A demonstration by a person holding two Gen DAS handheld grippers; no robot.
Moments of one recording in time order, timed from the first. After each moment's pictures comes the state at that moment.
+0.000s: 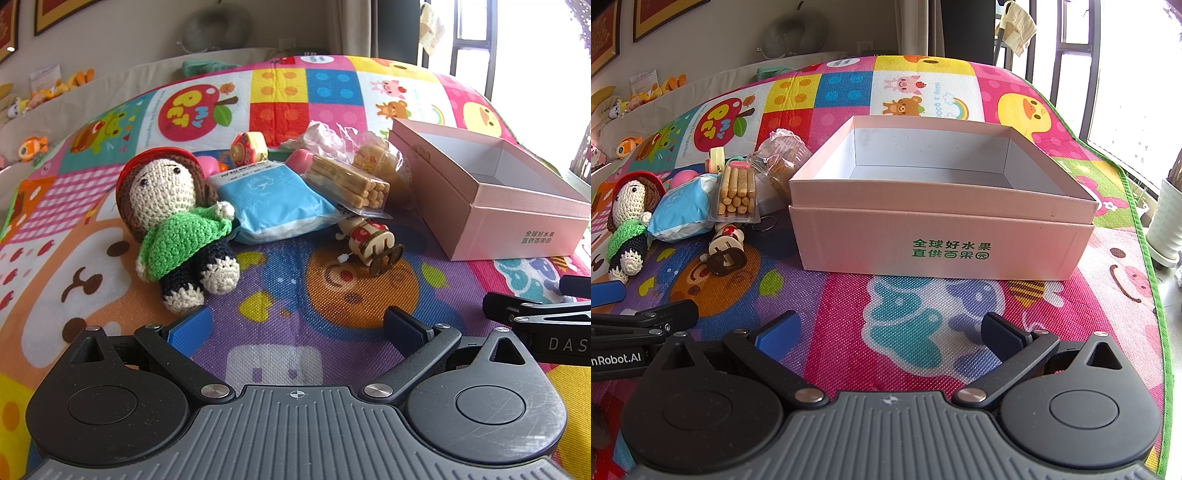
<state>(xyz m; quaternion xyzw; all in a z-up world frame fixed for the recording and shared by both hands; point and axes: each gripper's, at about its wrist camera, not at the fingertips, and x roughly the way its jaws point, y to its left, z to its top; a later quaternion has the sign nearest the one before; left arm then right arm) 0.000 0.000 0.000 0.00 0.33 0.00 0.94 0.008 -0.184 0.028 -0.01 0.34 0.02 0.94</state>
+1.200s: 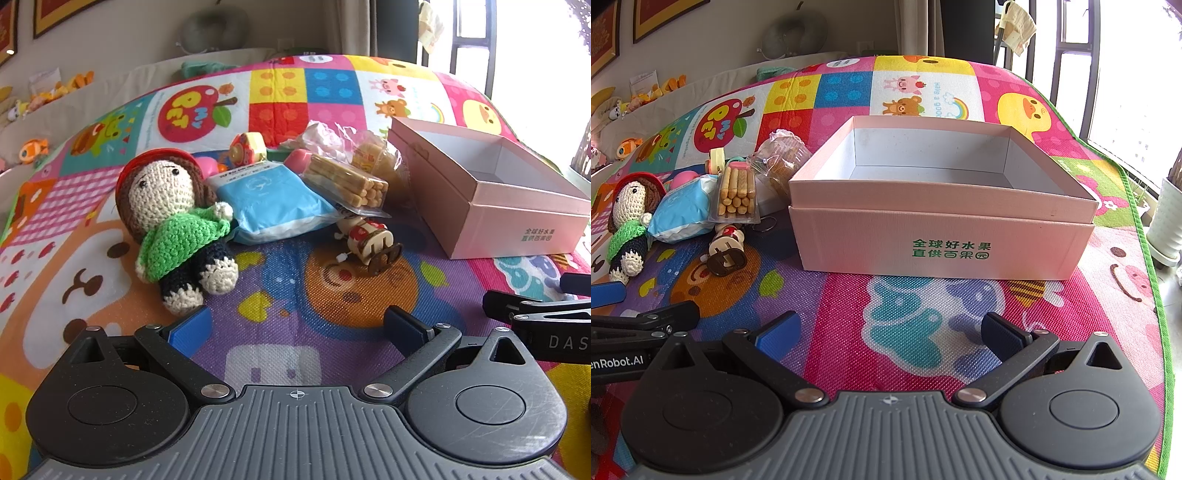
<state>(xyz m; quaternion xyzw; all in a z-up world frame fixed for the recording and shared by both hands) -0.002 -0.003 0.001 0.01 0.33 0.01 0.94 0.008 -0.185 0.027 0.00 0.34 0.02 0.94</state>
